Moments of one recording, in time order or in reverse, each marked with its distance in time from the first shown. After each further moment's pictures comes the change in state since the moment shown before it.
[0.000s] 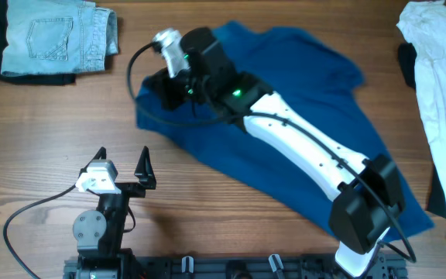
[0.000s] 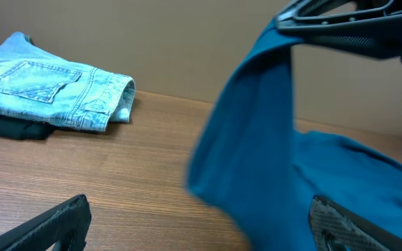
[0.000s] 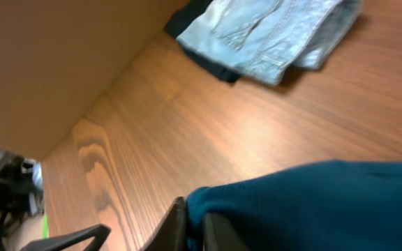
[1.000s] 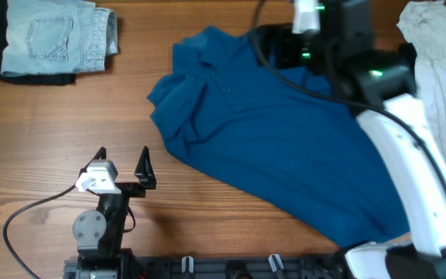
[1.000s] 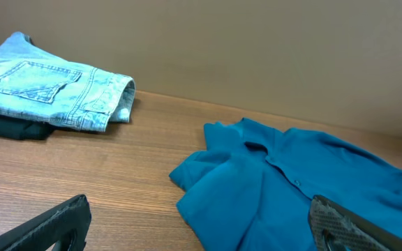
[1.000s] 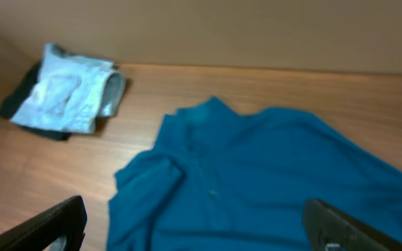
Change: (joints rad) left arm 0.000 0.000 0.000 0.000 0.000 0.000; right arm -0.411 -0.375 0.045 -0.496 0.270 -0.100
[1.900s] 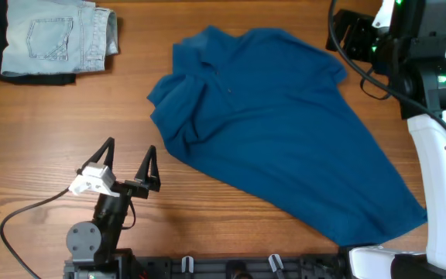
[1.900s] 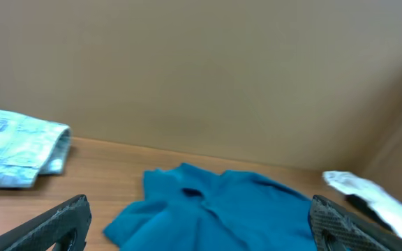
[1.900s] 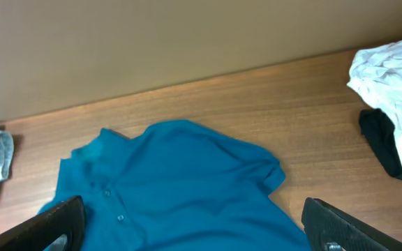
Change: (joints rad) left arm 0.000 0.020 0.034 0.199 0.176 -0.127; right arm -0.241 -0.058 0.003 -0.077 0.164 0.033
